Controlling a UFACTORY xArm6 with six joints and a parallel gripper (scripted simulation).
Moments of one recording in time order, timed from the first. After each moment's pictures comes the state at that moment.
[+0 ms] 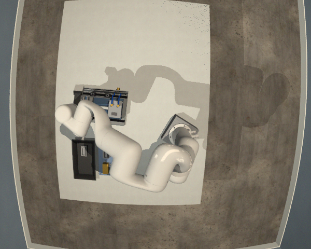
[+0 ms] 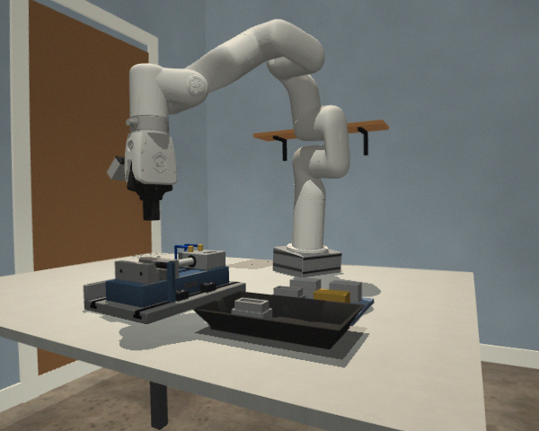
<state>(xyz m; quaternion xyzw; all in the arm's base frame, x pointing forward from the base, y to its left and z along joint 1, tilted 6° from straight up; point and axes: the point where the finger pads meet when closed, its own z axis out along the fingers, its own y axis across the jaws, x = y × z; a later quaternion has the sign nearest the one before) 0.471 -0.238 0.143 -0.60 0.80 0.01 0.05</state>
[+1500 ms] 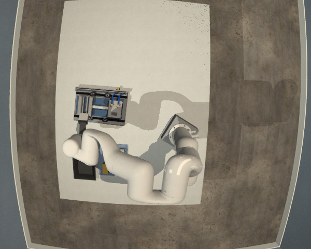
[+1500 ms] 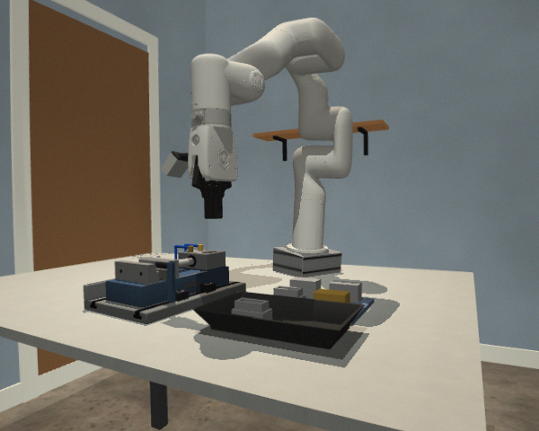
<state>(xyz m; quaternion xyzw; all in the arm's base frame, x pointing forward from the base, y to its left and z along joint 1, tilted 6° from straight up) 0.465 -0.105 0.156 -0.62 0.79 0.01 0.04</state>
